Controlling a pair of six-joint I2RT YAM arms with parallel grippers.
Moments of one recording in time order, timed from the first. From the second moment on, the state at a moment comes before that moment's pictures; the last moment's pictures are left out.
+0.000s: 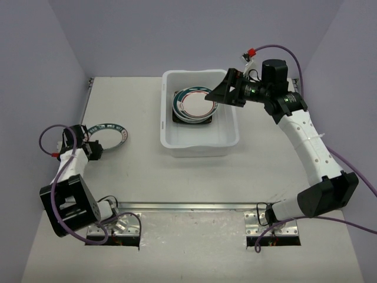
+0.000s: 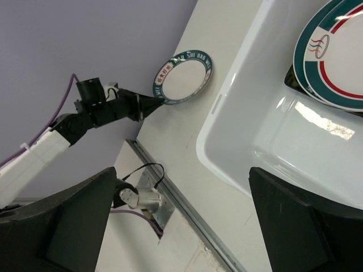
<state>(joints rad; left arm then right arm) 0.46 1.26 0.68 -0.45 -0.05 -1.21 0.26 1.44 1.49 -0.48 -0.69 0.55</state>
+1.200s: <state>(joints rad) -0.13 1.15 0.84 0.16 0.40 -1.20 0.34 1.93 1.99 -0.66 -0.76 0.53</state>
